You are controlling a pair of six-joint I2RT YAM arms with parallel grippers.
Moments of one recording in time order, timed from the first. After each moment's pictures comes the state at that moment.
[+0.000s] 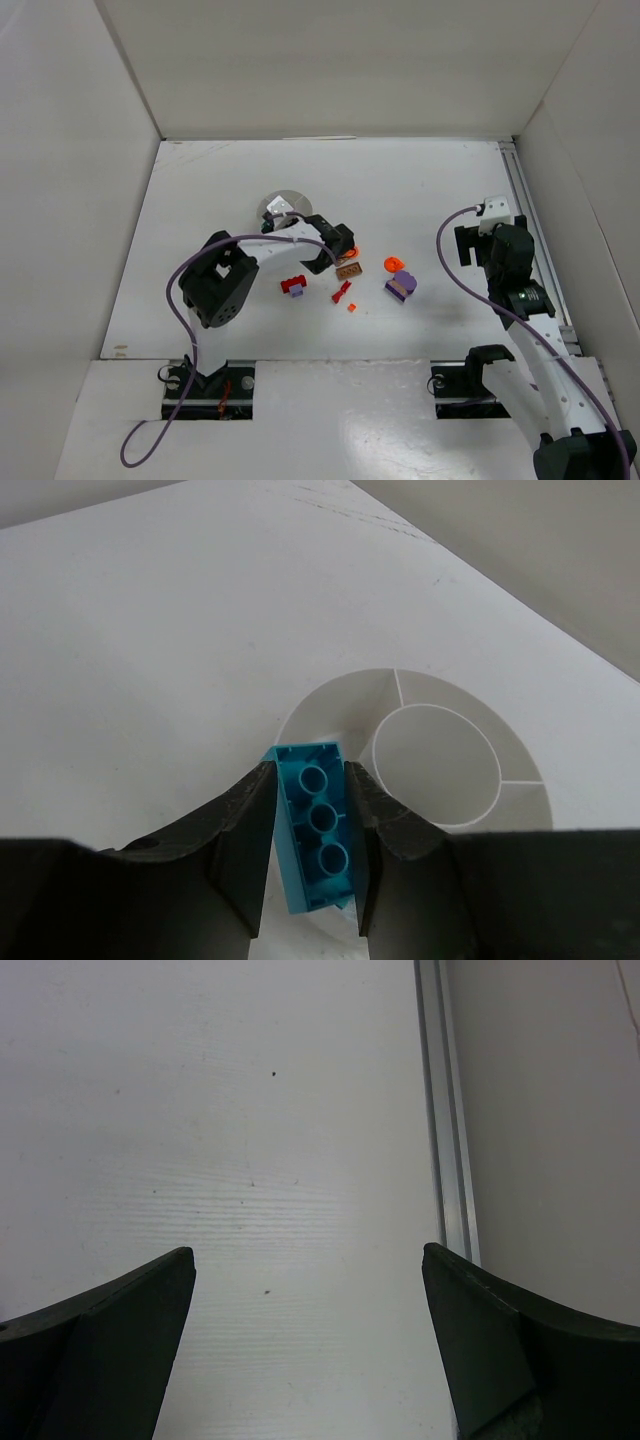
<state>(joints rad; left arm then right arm) -0.85 1.89 1.32 -1.24 -1.45 -2.03 0.10 0.70 0.59 -0.28 0.28 -0.28</state>
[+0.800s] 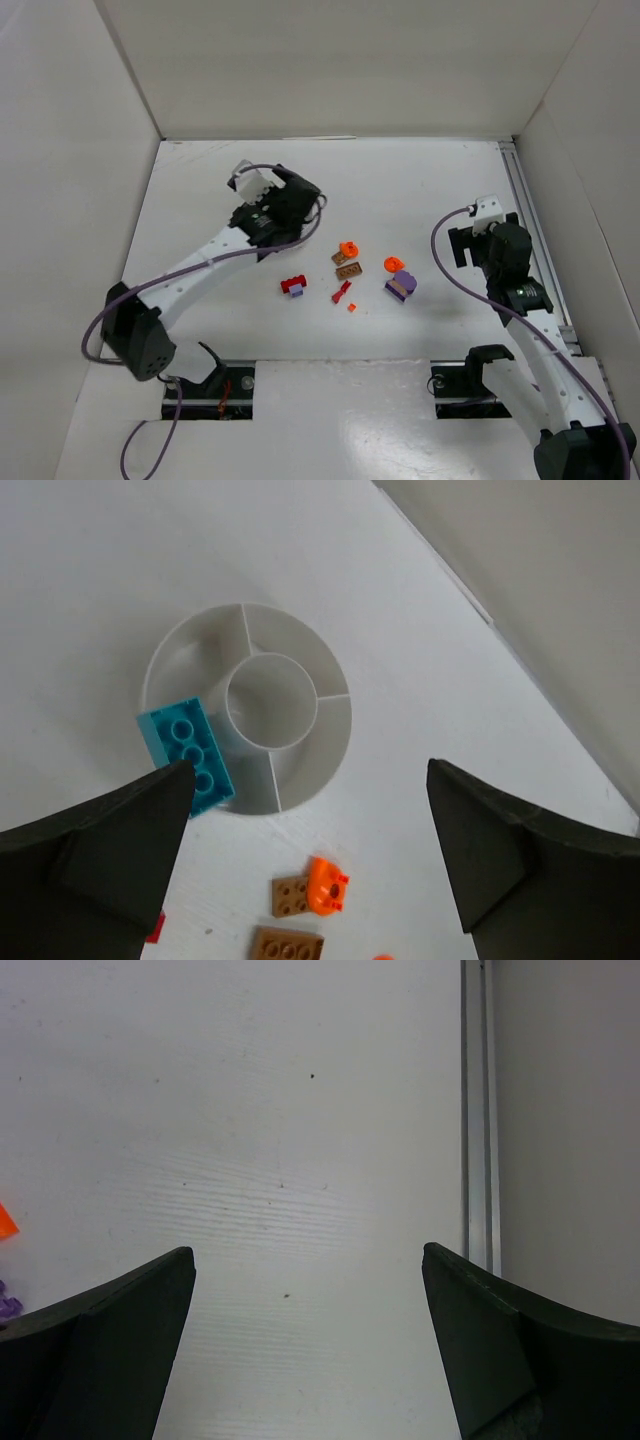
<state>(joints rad) -0.83 1.49 1.34 -0.79 -1.05 -1.42 0.10 0.73 0.59 -0.27 0.19 -0.31</state>
